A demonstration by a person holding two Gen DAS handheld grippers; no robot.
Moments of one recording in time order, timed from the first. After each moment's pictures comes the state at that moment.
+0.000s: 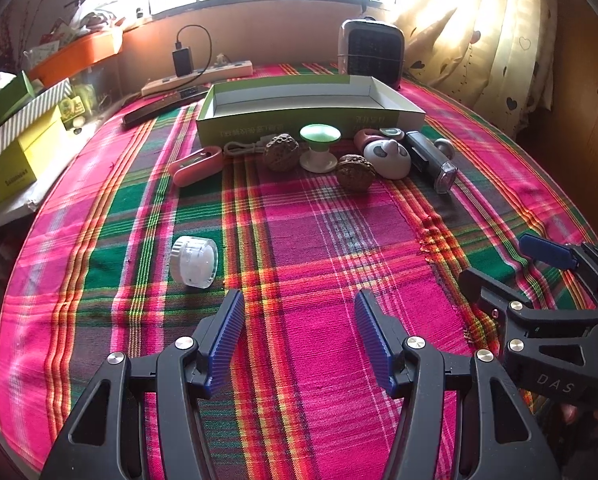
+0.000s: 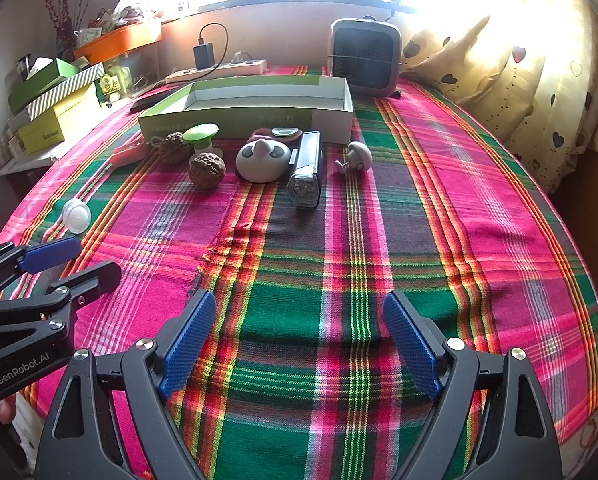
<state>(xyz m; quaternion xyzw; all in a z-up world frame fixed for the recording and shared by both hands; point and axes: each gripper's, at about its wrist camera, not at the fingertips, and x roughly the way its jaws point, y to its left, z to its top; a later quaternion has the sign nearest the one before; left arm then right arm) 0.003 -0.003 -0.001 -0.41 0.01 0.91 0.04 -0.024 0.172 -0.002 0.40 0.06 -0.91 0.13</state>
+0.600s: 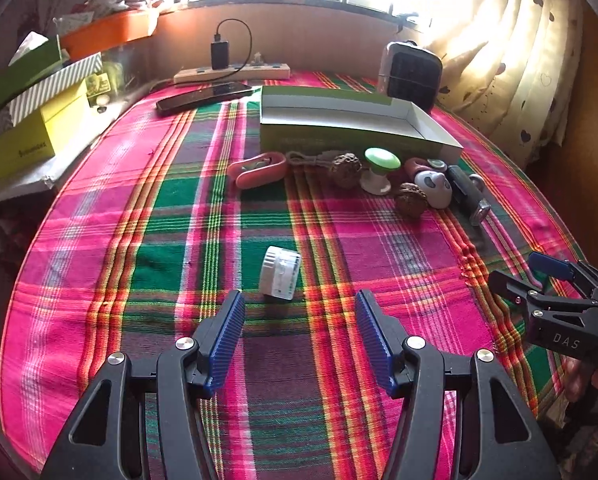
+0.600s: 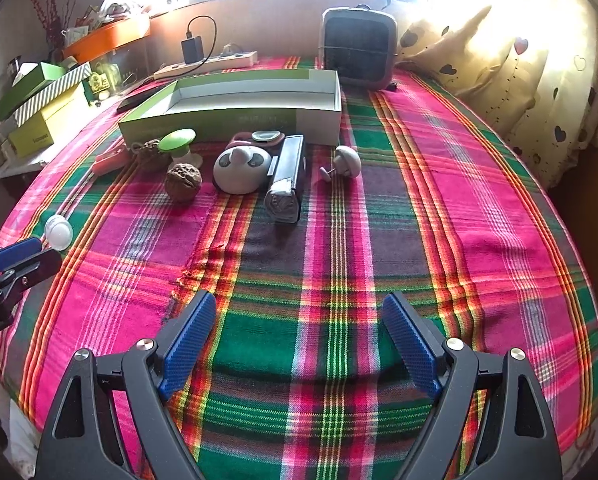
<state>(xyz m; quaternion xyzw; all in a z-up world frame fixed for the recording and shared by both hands) -0.003 -0.057 0.008 -0.41 -0.04 0.91 0.02 -0.051 0.178 0.003 0.42 0.06 -0.90 0.12</state>
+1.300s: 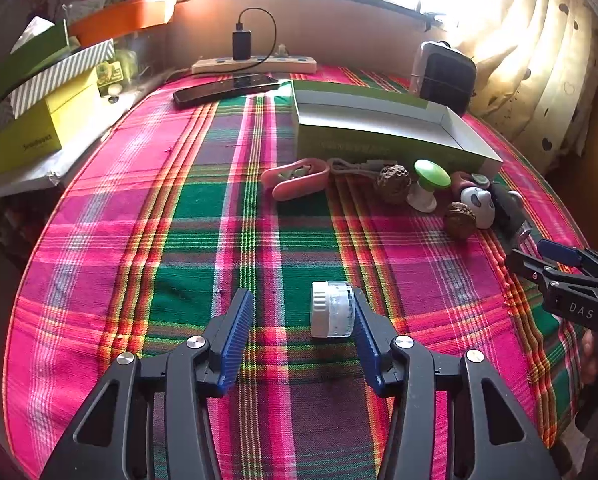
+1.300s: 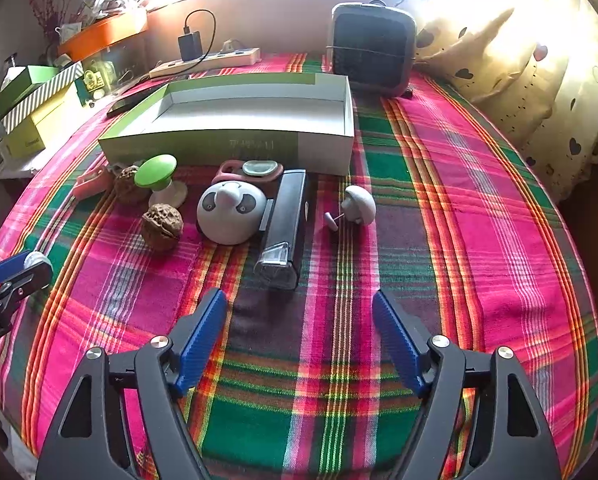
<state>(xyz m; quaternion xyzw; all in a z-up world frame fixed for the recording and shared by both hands) -0.032 -0.079 0.002 -0.42 -0.05 0.91 -0.01 -0.096 0.166 0.005 0.43 0.07 -0.89 0.13</state>
